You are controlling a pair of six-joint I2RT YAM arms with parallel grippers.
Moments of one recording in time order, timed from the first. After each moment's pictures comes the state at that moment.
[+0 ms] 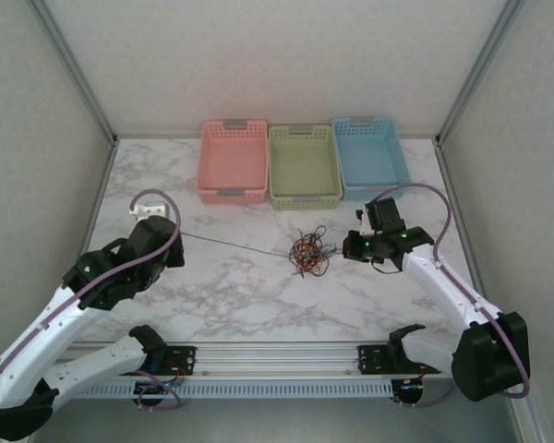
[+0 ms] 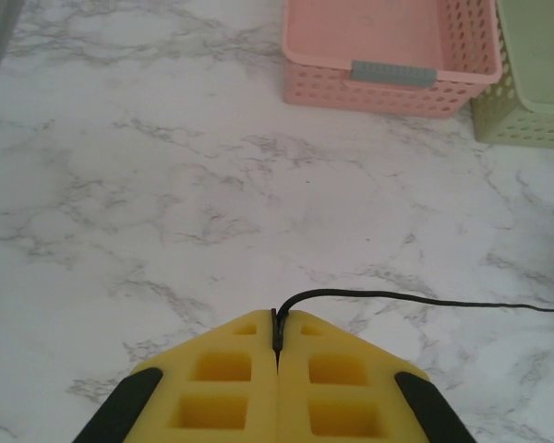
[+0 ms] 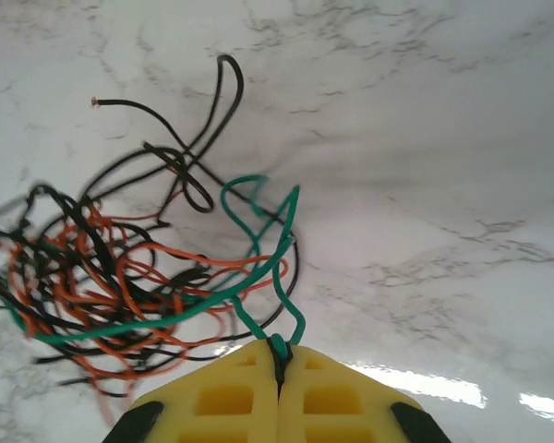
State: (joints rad) left arm -0.74 0.80 1.09 -1.14 -0.55 -0.64; right arm 0.35 1.15 0.80 -0.70 -0.22 0.45
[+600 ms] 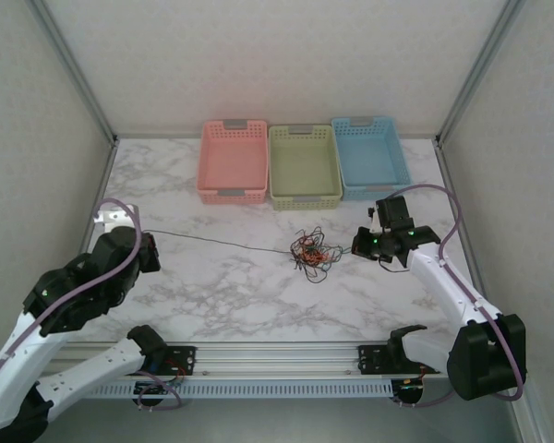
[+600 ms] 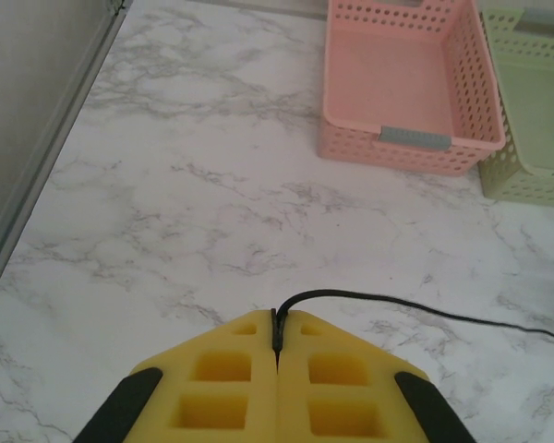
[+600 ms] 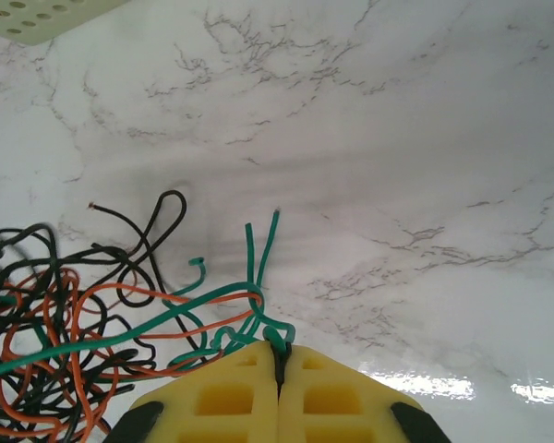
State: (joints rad) left arm -0.74 0.69 1.18 -1.23 -0.63 -0.61; right arm 0.26 1.16 0.80 -0.71 -0.22 0.45
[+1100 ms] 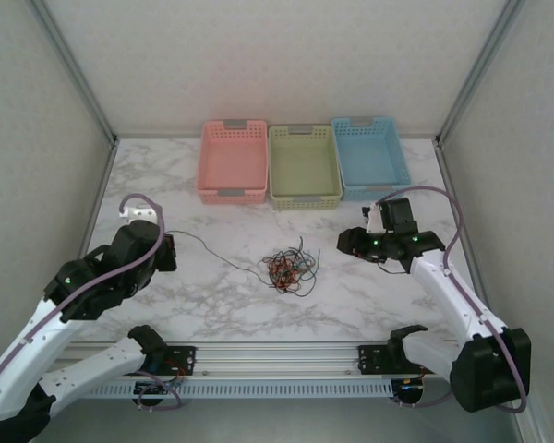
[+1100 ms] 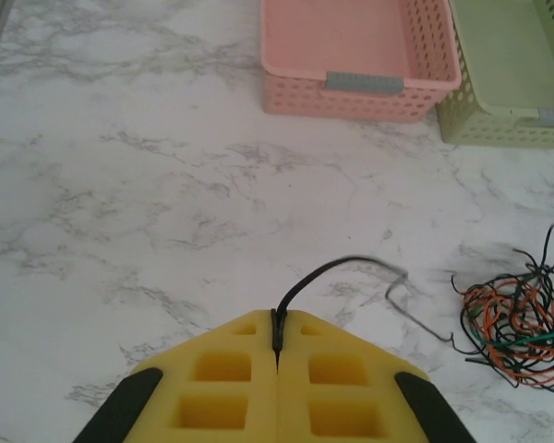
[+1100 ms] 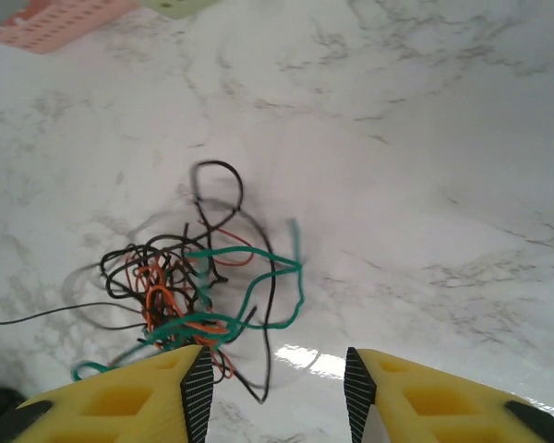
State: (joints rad) left arm -0.74 0.75 1.12 -1.15 -0.48 -0.58; right arm 0.28 1.08 0.79 -0.67 -0.44 0.44
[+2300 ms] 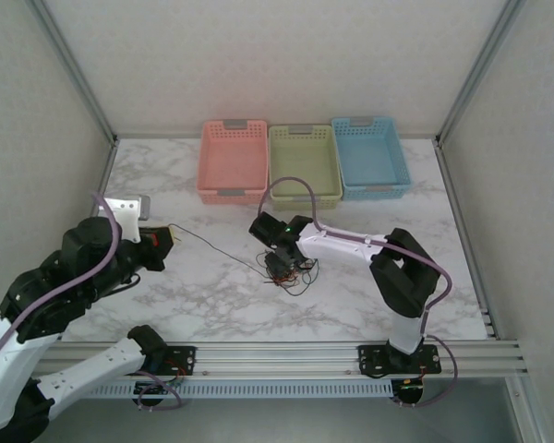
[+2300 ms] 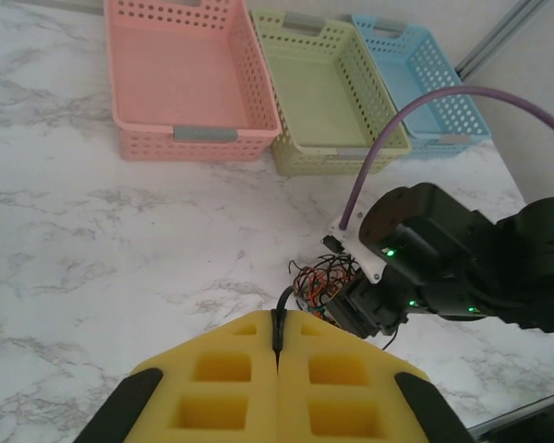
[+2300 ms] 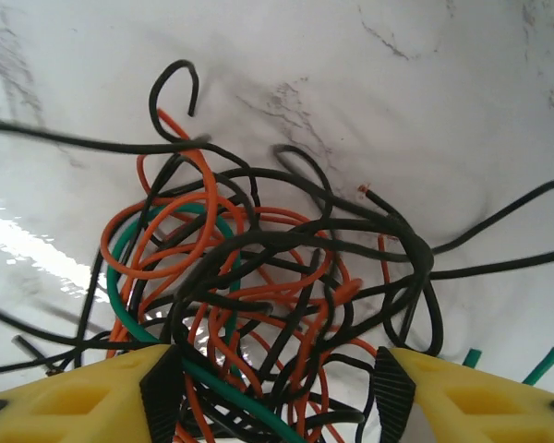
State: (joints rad) left arm -0.74 0.72 1.33 -1.14 -0.24 -0.55; right arm 0.97 1.84 1.29 -0.82 0.21 0.28
